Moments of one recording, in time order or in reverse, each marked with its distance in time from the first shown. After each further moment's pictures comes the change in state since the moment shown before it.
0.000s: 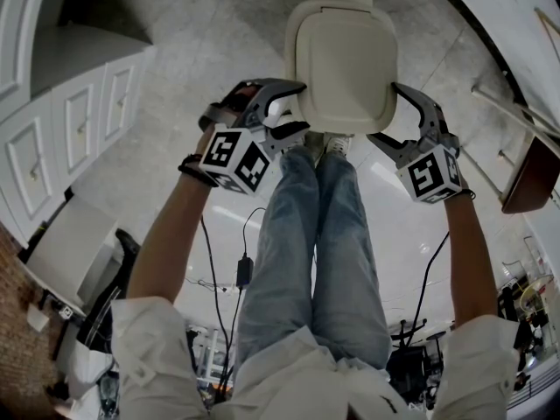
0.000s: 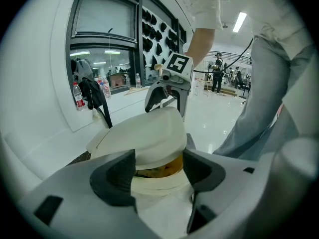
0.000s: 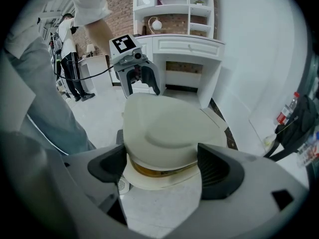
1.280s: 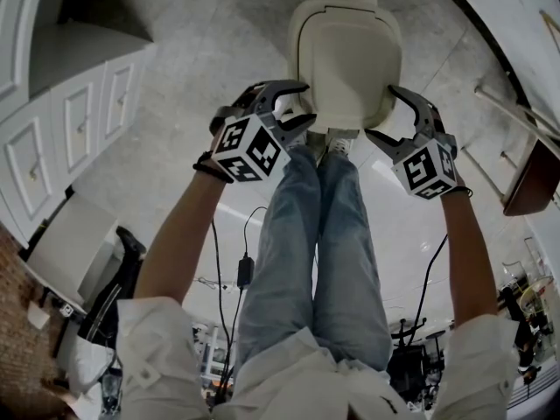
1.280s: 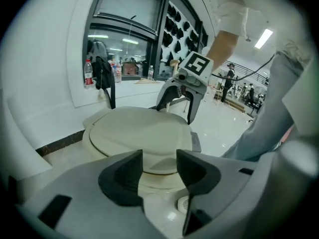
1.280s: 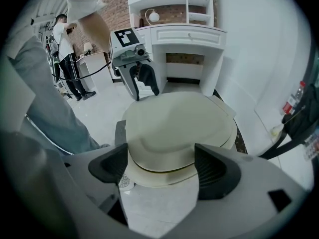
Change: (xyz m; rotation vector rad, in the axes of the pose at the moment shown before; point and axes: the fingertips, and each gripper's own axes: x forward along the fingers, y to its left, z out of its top) left arm 0.025 0.002 -0.023 -0.226 0.039 -0.017; right arm 0.023 0.008 -0.020 0.035 0.069 0.043
